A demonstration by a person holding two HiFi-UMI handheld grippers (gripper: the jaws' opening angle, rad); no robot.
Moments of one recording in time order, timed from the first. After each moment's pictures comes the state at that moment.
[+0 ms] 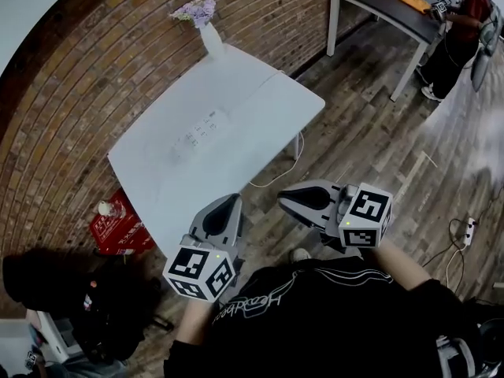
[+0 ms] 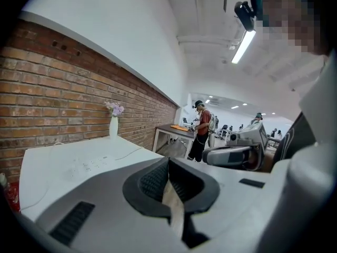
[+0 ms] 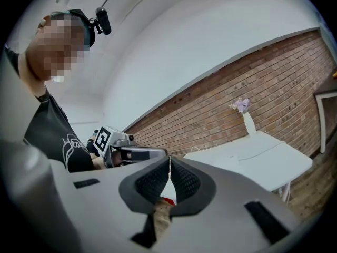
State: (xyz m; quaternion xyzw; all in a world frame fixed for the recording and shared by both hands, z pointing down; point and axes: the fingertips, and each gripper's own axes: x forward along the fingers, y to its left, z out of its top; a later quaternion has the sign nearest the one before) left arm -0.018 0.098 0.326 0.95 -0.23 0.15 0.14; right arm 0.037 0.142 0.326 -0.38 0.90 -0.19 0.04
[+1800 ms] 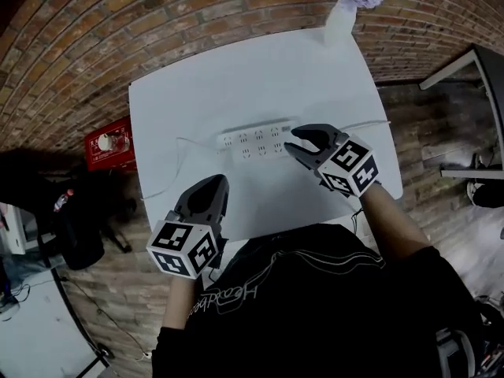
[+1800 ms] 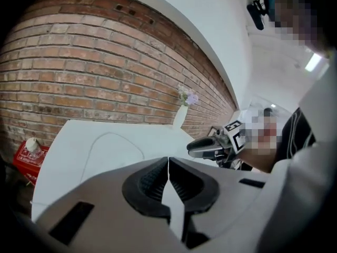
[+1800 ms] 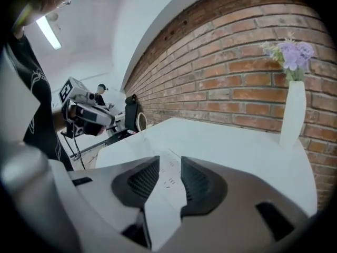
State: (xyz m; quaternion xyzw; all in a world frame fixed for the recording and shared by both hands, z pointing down) left arm -0.096 -0.187 0.421 0.82 -0.46 0.17 0.30; right arm 0.032 -0.256 0.484 -0.22 0.93 -0.16 -0.25
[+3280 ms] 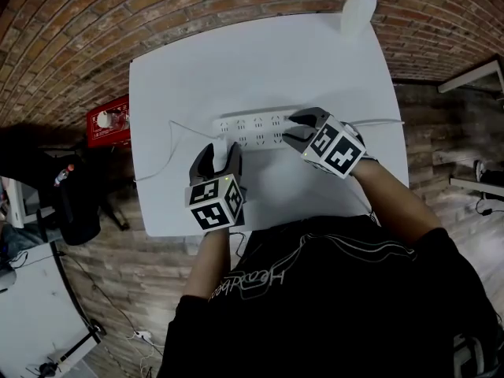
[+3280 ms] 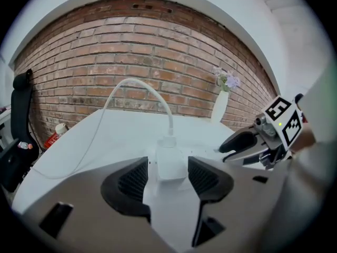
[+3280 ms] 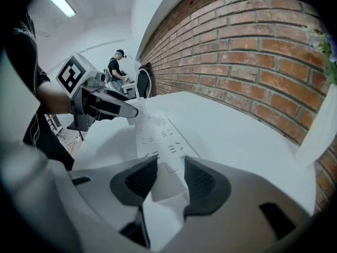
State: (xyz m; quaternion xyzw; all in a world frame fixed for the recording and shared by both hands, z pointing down) left arm -0.108 -0.234 0.536 0.69 -0.64 0.18 0.29; right arm 0.025 -0.270 0.571 -0.13 0.91 -0.09 -0.39
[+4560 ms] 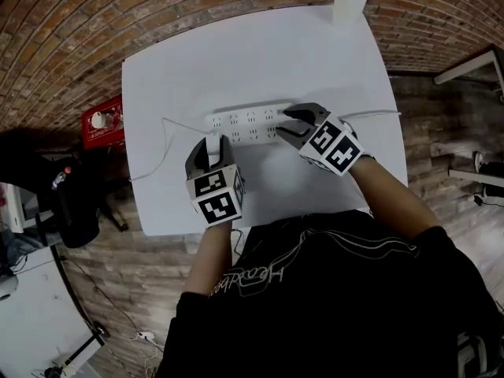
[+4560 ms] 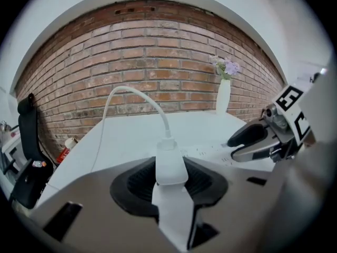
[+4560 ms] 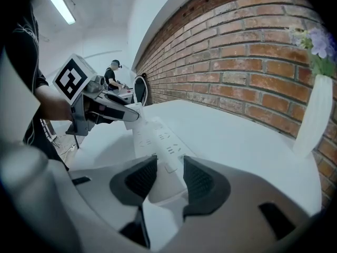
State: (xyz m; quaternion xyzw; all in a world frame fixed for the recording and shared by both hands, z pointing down) left arm -0.109 -0.239 0.533 0.66 -0.66 0.25 0.24; right arm 0.026 -0.269 0.568 -0.16 0.92 -0.09 -0.33
